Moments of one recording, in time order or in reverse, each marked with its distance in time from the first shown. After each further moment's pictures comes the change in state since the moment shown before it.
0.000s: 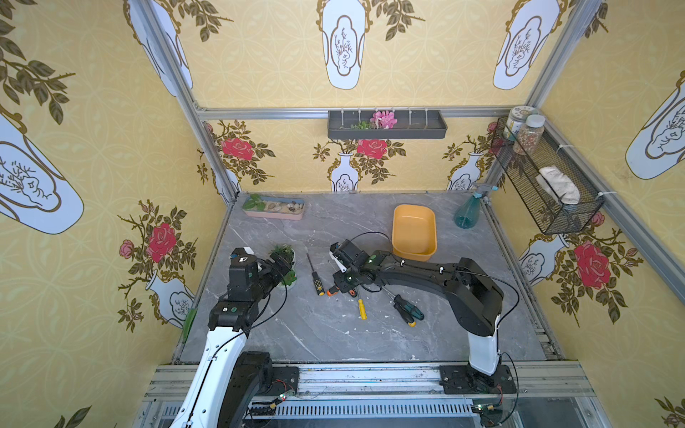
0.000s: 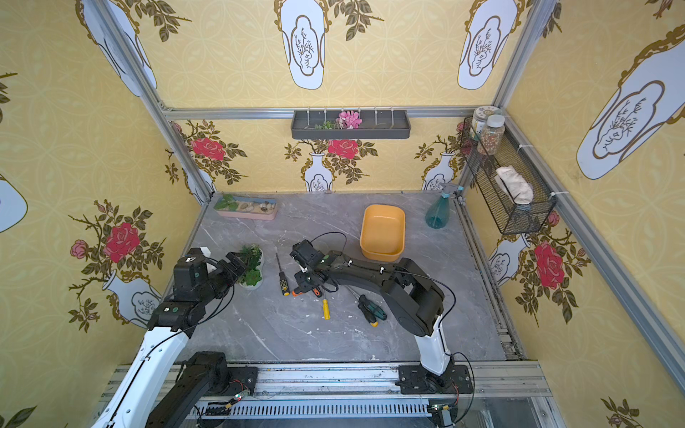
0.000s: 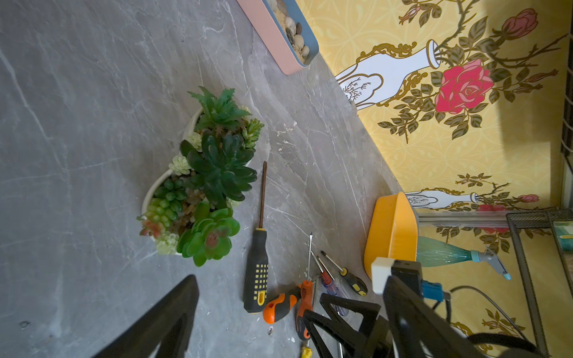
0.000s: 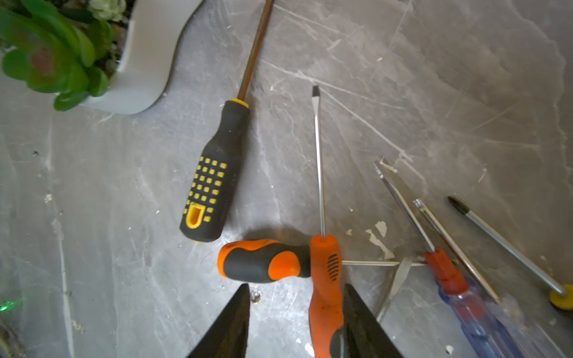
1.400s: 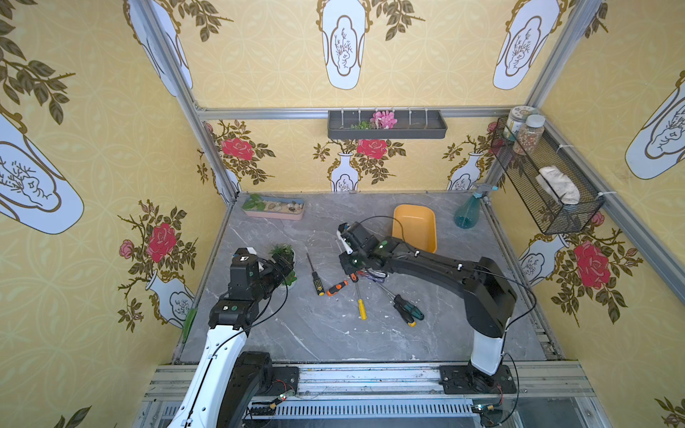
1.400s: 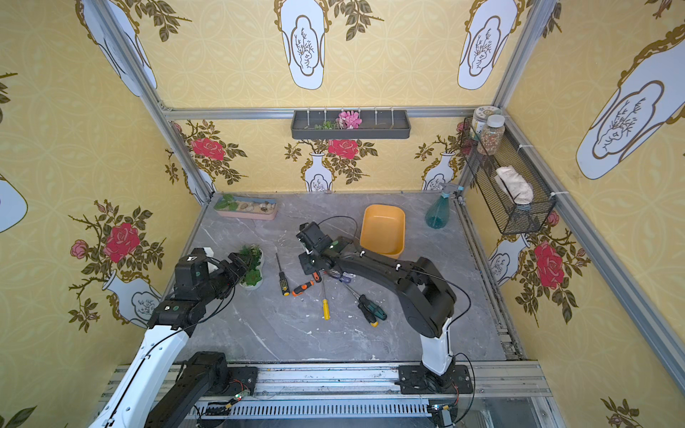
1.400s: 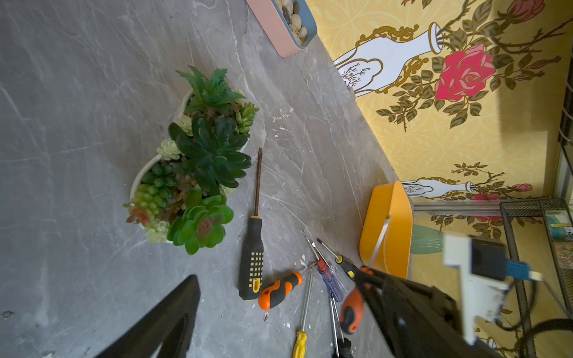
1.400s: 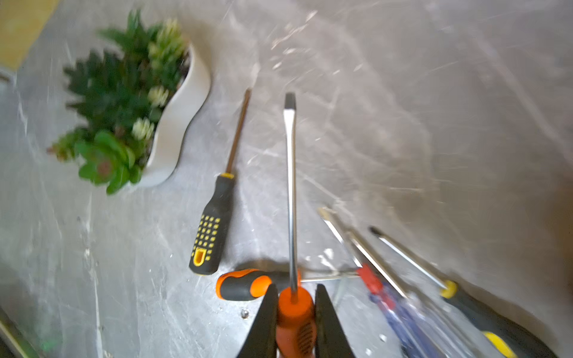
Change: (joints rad) left arm -0.014 0.021 0.007 -0.014 0.046 -0.014; right arm -0.108 -0.133 0.085 -0.087 0.085 0.063
